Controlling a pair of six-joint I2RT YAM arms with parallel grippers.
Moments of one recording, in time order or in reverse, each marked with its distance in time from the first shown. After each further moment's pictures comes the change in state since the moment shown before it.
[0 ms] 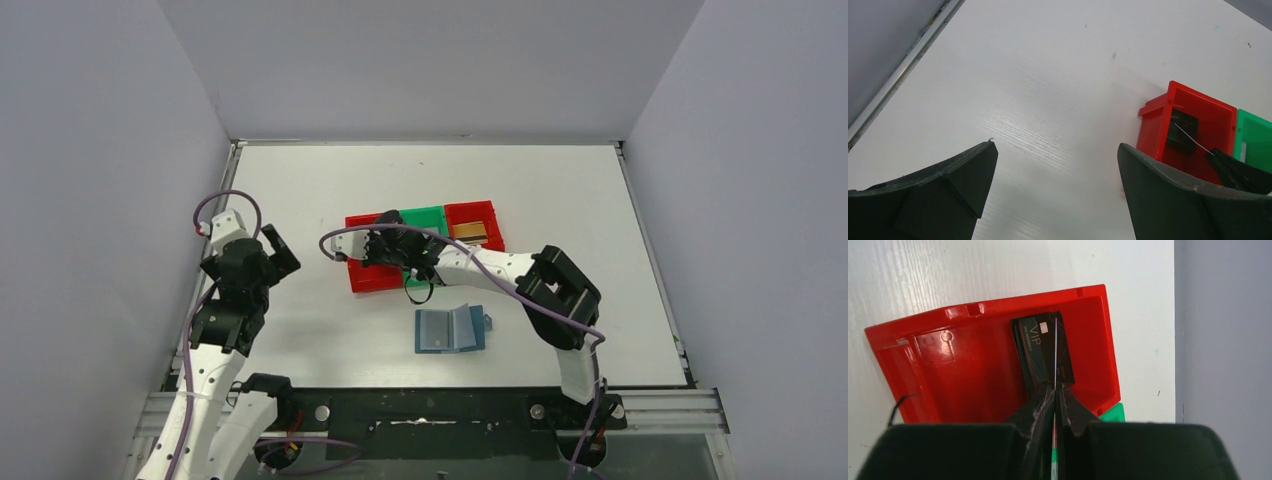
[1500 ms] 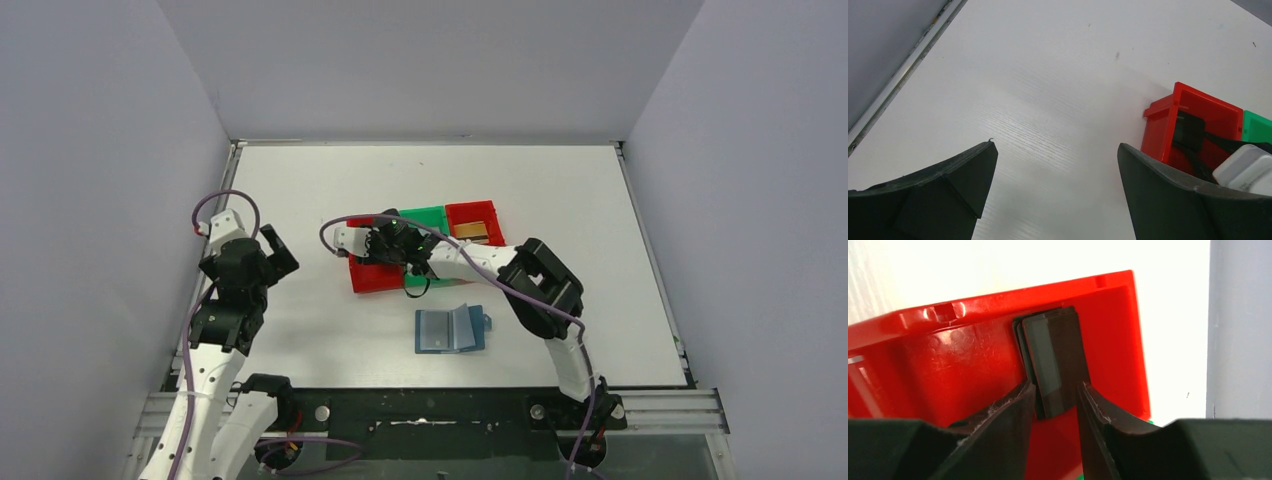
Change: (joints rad) left arm 0.024 -0.003 0.000 0.001 0.016 0.015; right arm -0.042 0.158 0.081 0.001 -0.020 0.003
